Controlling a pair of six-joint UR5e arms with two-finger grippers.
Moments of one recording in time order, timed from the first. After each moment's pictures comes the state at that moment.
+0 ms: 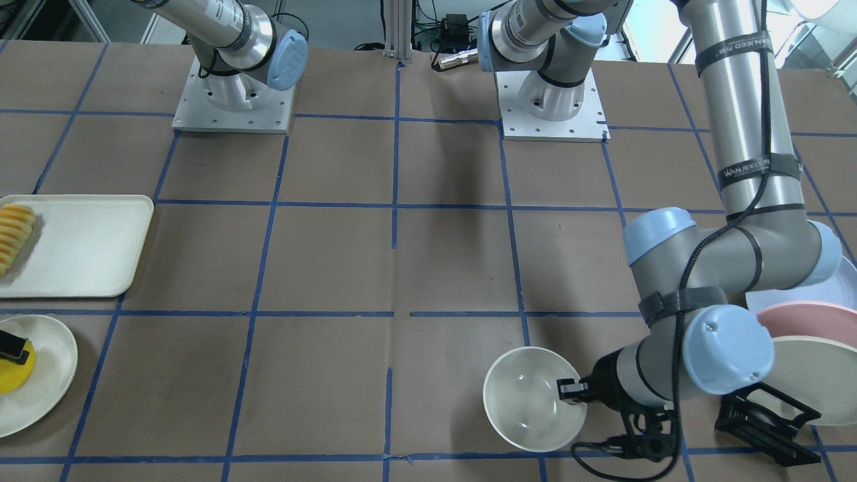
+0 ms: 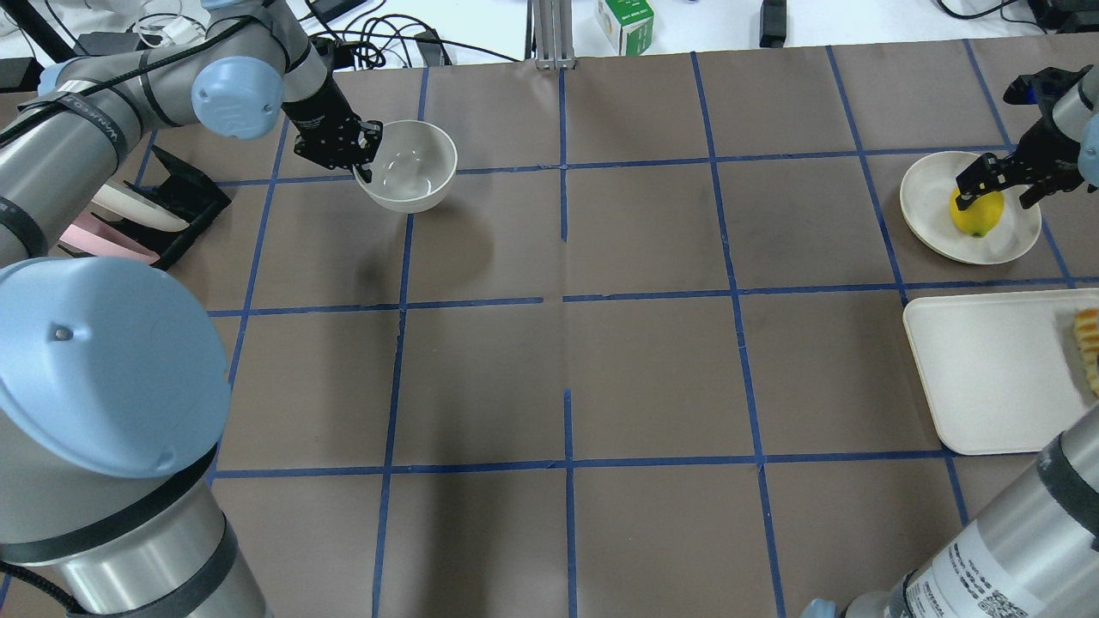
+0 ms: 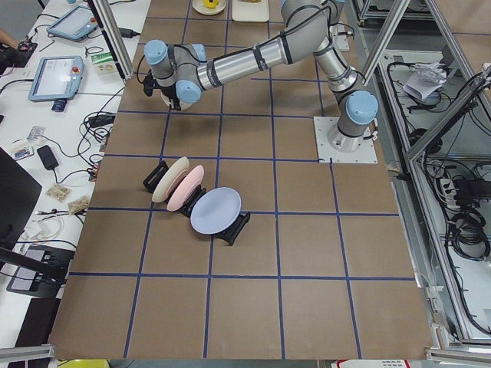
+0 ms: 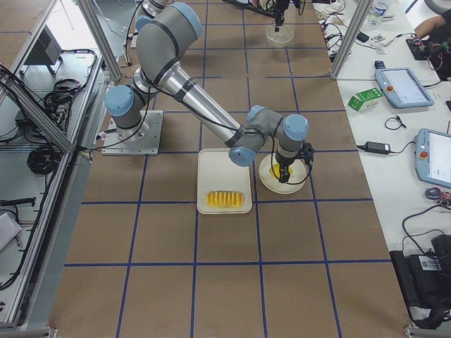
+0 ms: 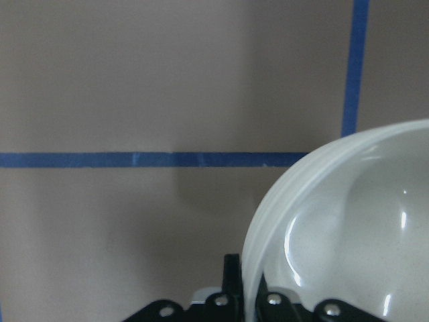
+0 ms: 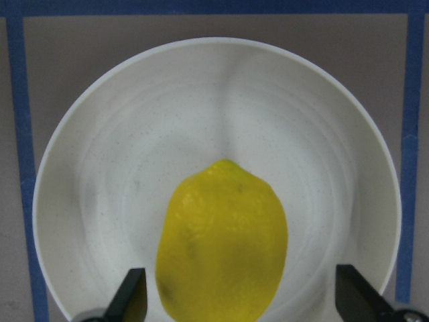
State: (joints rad) left arm -1.49 -2.21 -1.31 -1.27 1.43 0.05; right arm 1.01 -0.97 1.50 -2.13 -1.54 -0.53
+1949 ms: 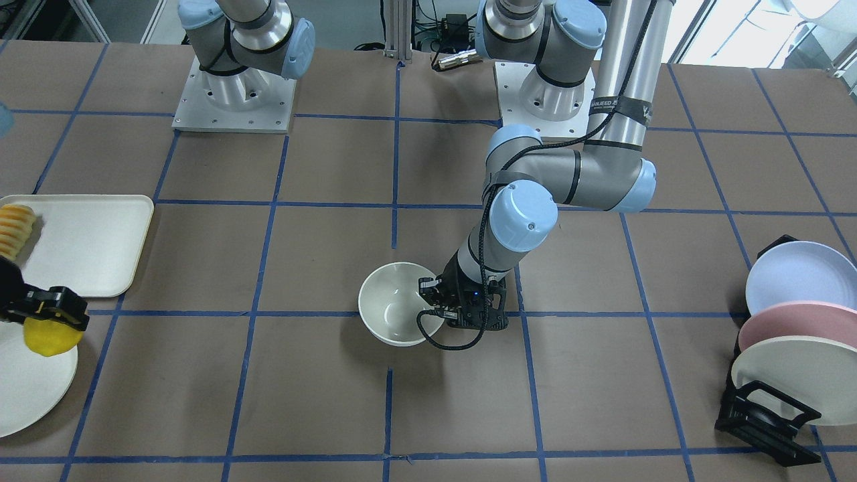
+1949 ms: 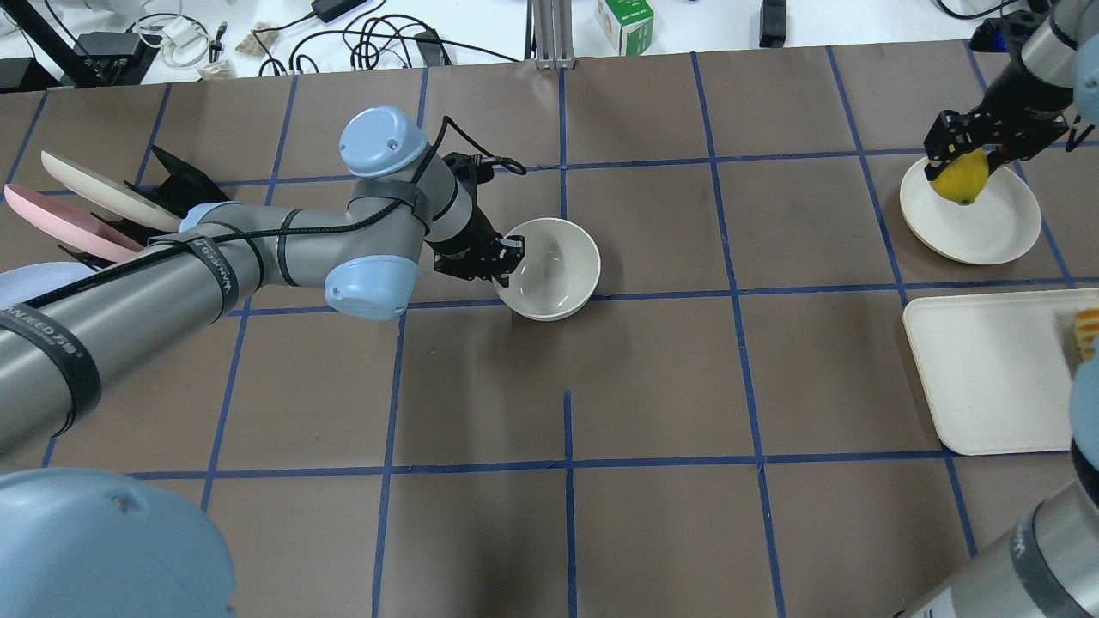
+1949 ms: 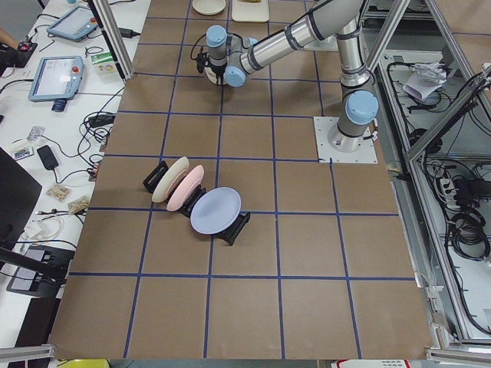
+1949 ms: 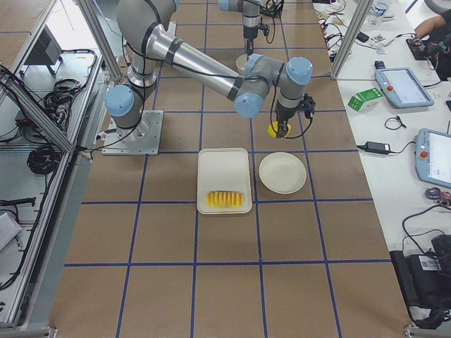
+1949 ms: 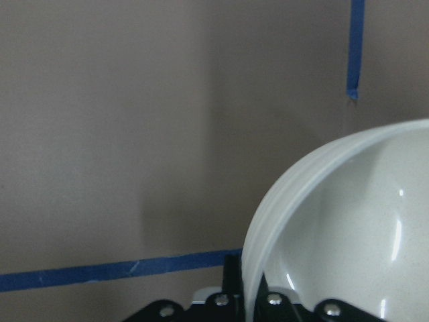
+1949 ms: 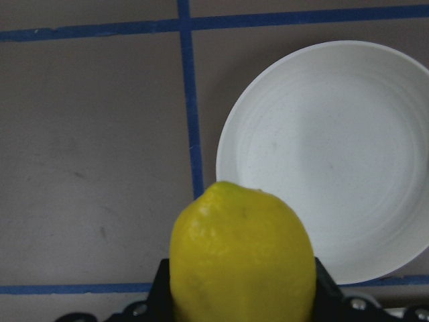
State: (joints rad) left arm -1.73 -2.02 -1.82 -0.82 1.32 -0.19; right arm 1.26 -1.20 1.48 -1.83 -1.54 -0.28
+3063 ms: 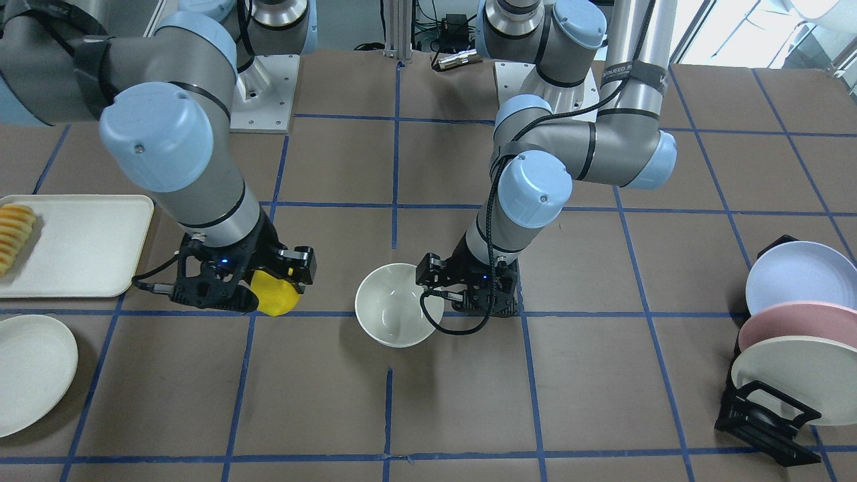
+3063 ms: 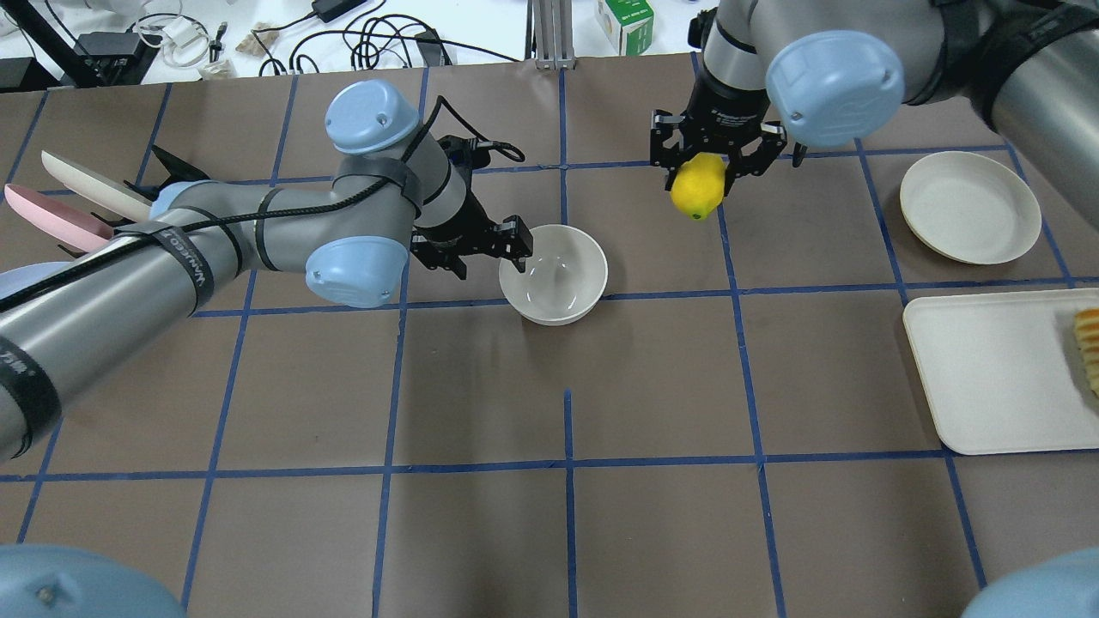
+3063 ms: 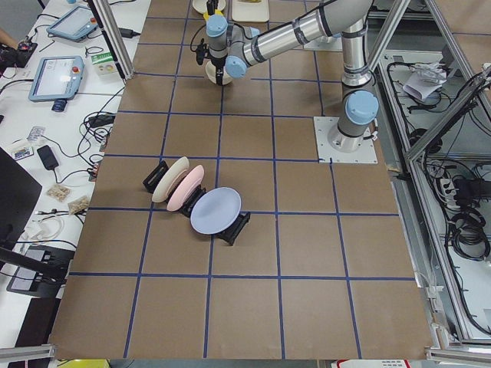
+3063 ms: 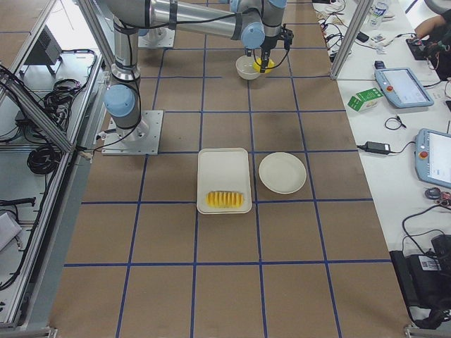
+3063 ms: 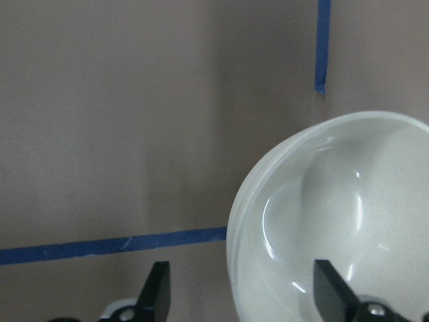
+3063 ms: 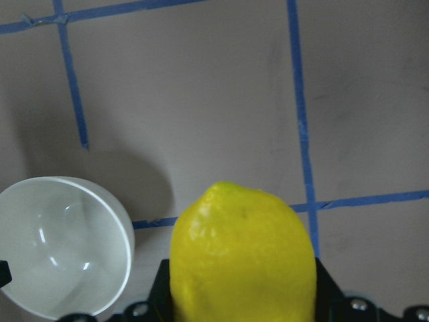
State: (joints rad) left arm -1.72 -1.92 -1.76 -0.99 1.40 -0.09; right arm 1.69 -1.25 1.49 -1.80 -1.47 0.28
